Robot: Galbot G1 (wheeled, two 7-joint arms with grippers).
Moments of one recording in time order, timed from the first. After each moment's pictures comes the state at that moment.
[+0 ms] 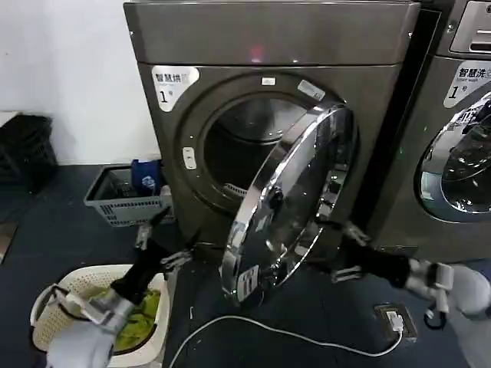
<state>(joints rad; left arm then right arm) 1.21 -1.24 -0.54 -2.01 -0.15 -0.17 0.48 -1.35 0.82 0.82 1.89 0.56 0.40 -0.81</state>
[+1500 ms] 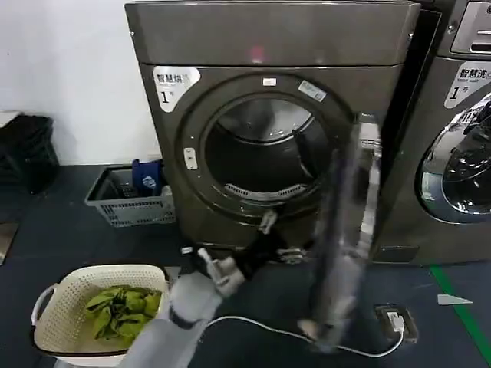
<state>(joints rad) 0.76 -1.37 0.06 -1.70 -0.17 -0.19 0.48 -1.68 1.49 2.01 1.96 0.08 -0.02 0.18</state>
